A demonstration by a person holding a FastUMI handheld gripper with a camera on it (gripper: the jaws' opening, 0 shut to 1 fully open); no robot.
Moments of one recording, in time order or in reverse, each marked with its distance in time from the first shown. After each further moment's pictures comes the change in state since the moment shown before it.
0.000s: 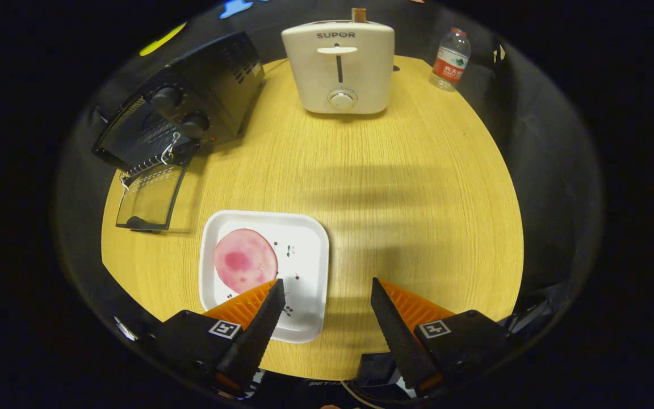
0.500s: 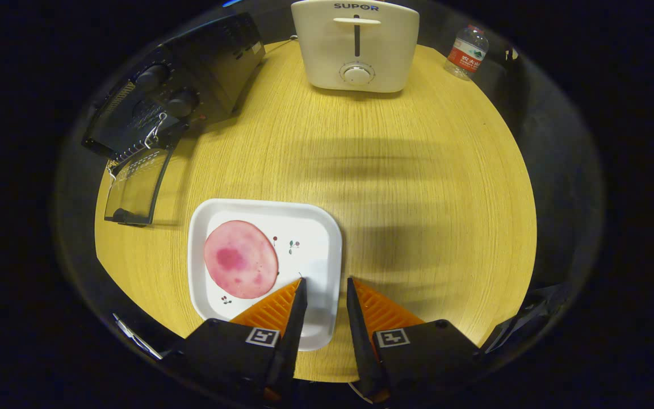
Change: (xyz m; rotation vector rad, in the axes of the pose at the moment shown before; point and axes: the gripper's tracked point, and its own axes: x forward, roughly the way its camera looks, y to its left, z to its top) arm 0.015 0.016 -0.002 -0.032 0.059 -0.001
